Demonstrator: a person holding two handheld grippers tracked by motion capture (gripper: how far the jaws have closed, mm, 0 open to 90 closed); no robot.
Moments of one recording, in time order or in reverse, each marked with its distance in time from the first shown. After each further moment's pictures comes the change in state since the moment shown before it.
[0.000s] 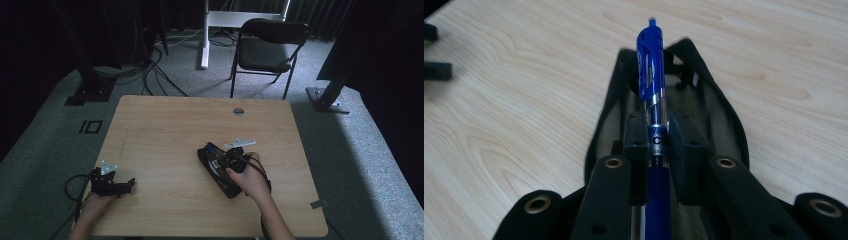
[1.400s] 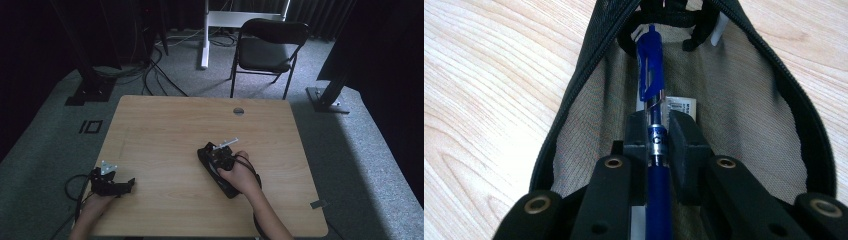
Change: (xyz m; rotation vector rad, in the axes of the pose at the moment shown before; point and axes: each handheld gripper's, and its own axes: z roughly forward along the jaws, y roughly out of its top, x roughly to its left) left arm 0.000 0.000 0.000 0.003 -0.001 0.002; right arm 0.001 0.001 0.052 0.201 -0.043 -0.055
